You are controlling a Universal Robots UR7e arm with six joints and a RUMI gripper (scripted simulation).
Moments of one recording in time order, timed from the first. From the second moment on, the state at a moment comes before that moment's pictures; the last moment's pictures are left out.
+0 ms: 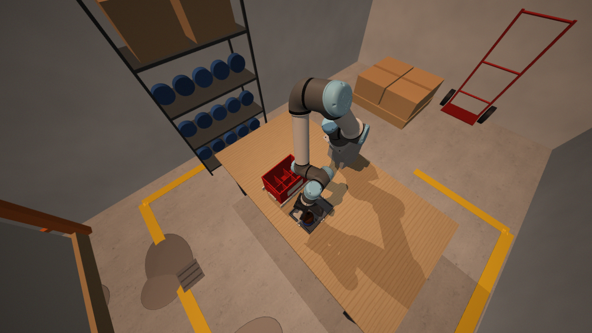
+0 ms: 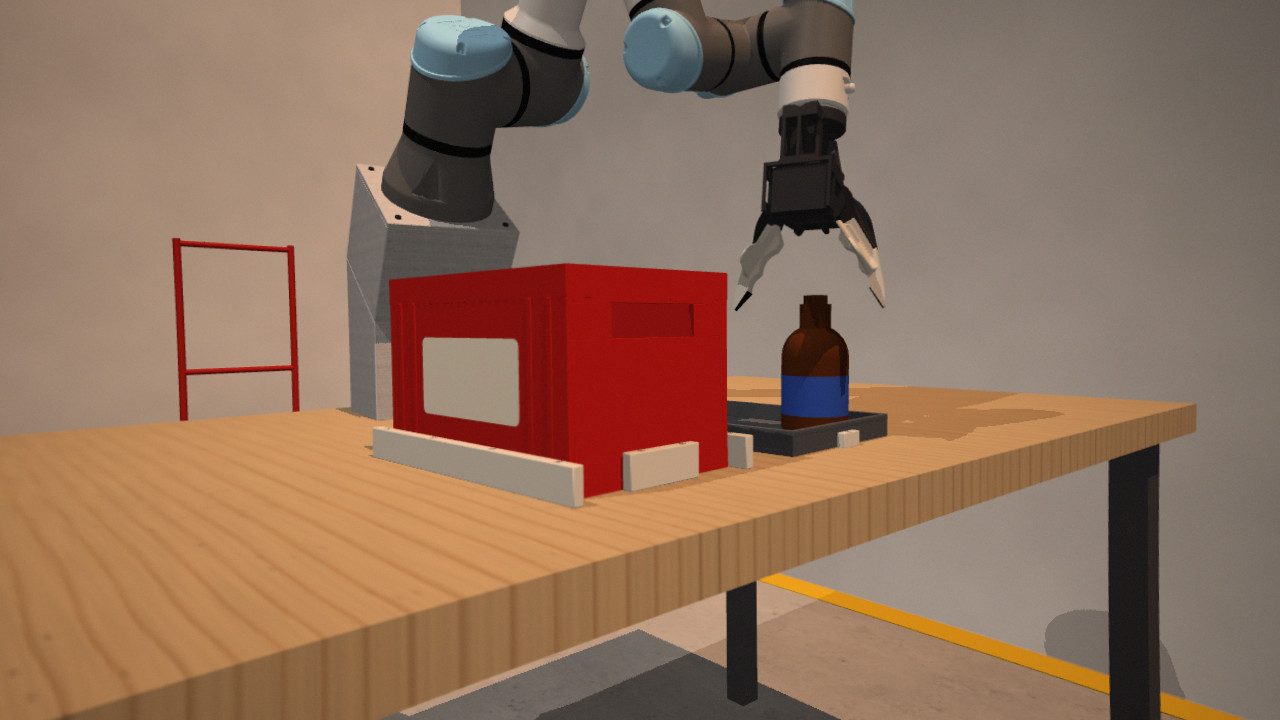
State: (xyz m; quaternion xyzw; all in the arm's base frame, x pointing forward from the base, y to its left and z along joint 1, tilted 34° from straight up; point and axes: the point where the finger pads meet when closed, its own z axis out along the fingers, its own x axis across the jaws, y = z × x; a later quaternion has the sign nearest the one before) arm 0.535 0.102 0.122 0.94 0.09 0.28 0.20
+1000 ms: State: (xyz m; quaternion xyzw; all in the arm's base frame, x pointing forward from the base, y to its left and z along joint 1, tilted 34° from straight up) arm 0.528 0.104 0.134 0.94 0.09 0.28 0.20
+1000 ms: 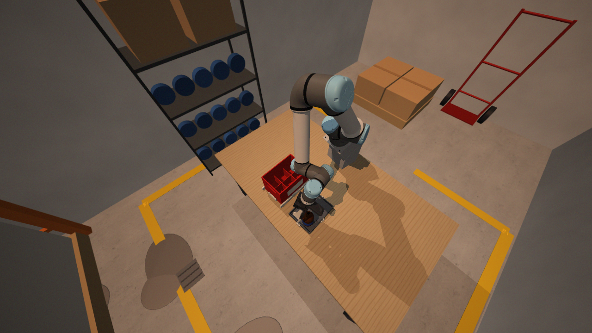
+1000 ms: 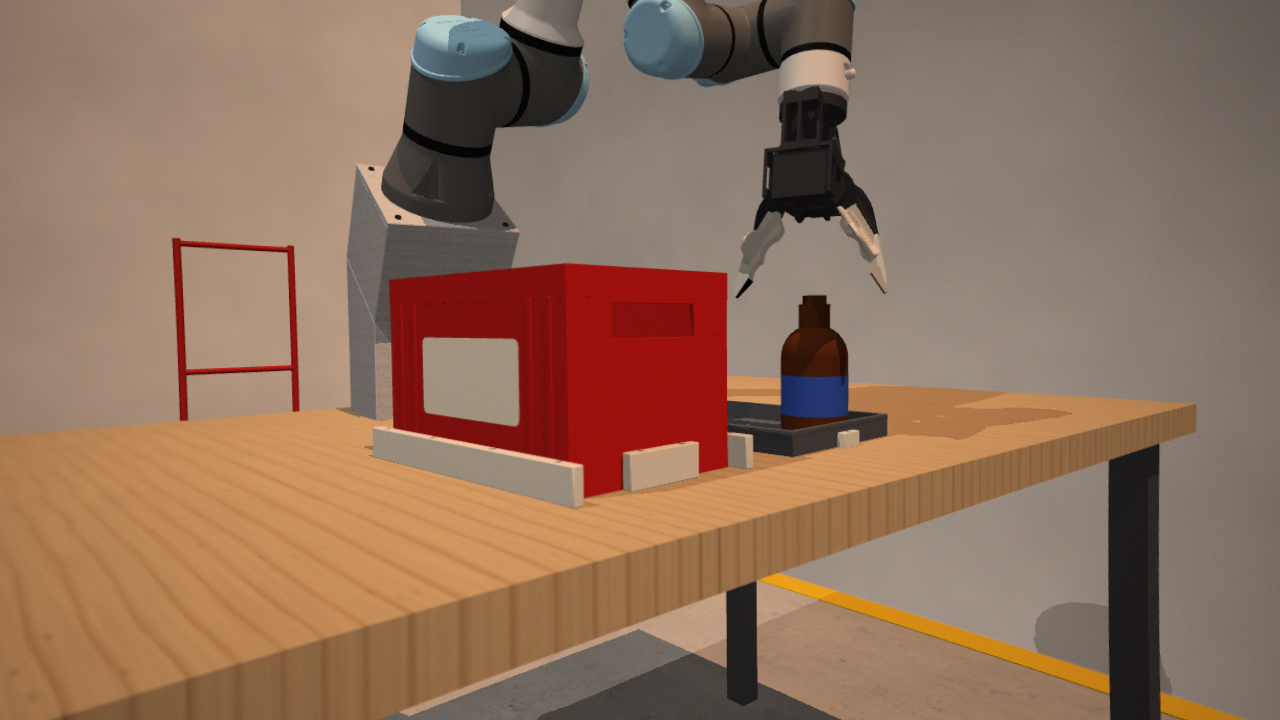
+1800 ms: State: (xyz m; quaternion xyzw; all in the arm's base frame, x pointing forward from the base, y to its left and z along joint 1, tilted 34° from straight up) arm 0.504 0.111 0.173 0.94 0.09 0.28 0.20
